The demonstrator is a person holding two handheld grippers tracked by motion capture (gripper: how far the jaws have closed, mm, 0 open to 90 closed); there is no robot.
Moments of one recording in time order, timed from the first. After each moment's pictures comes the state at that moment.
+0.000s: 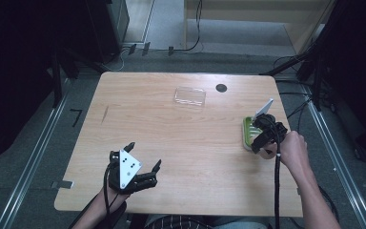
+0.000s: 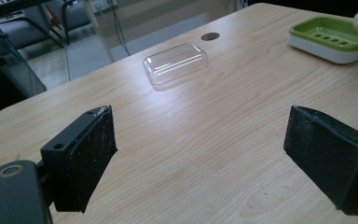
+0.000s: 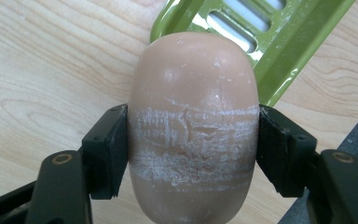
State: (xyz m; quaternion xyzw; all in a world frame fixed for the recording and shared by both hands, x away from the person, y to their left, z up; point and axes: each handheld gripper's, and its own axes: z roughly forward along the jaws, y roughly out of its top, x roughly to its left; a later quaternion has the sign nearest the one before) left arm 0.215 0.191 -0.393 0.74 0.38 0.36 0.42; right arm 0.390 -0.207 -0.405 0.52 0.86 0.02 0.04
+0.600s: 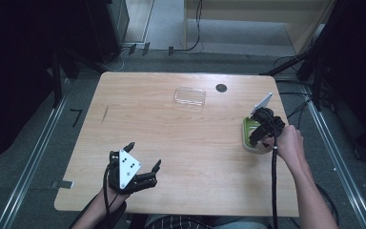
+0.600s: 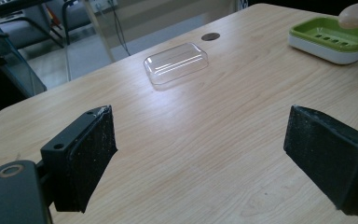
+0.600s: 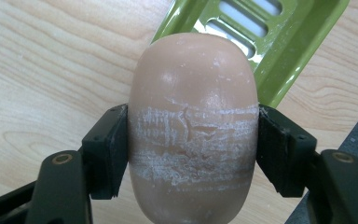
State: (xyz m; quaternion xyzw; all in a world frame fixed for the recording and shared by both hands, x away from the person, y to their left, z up) left arm 0.215 0.192 -0.393 0.74 0.38 0.36 0.42; right arm 0.409 -0.203 -0.403 0.54 0.84 0.03 0.04
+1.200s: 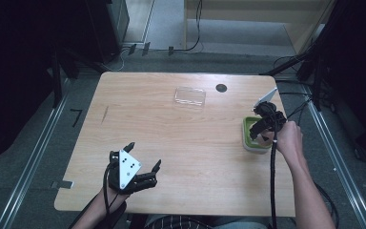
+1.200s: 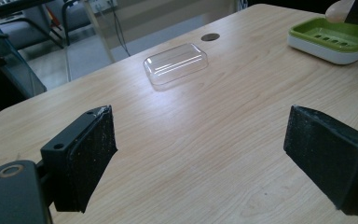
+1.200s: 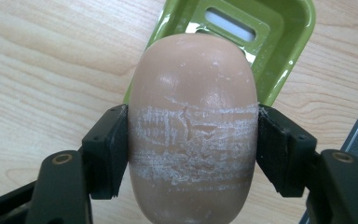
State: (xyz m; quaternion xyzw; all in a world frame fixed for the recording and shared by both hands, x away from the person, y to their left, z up) left arm 0.214 0.192 -0.393 0.74 0.38 0.36 0.42; right arm 0.426 -0.212 -0.402 0.57 0.82 0.06 0.05
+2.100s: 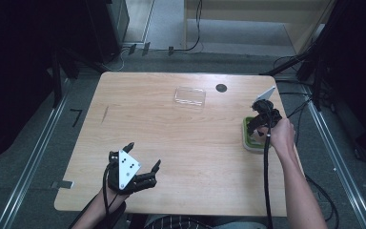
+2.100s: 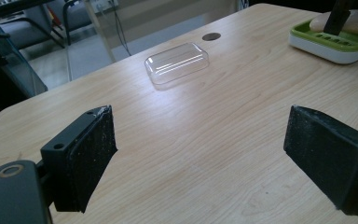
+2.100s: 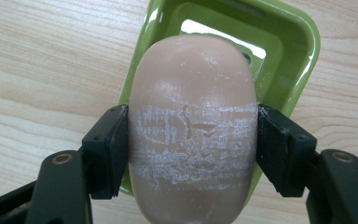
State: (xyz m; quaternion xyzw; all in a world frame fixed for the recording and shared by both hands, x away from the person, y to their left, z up) left arm 0.214 0.193 -0.393 0.74 0.38 0.36 0.41; right arm 0.454 -0.215 -0.427 0.61 0.79 0.06 0.03
